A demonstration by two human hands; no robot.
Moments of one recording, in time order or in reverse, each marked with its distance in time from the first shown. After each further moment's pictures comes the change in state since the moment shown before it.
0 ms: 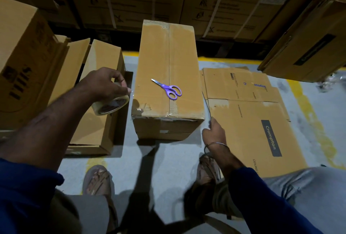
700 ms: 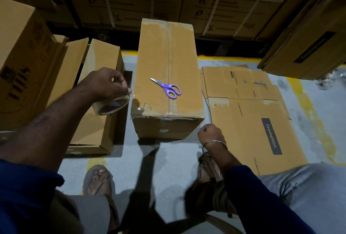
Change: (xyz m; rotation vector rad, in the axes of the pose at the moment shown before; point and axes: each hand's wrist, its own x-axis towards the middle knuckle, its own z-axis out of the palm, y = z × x) left_hand -0.001 0.001 0.001 -0.013 -0.023 0.012; right_hand 0.002 0.001 0.006 -0.283 -0.020 0.036
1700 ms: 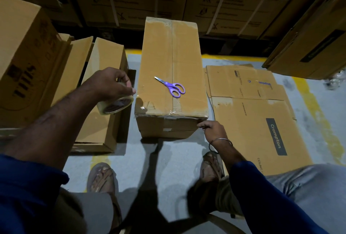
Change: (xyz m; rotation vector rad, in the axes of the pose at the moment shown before) left_hand 0.000 -0.001 0.001 -0.002 -0.026 0.001; right_hand 0.035 0.017 0.011 0.124 -0.047 -0.298
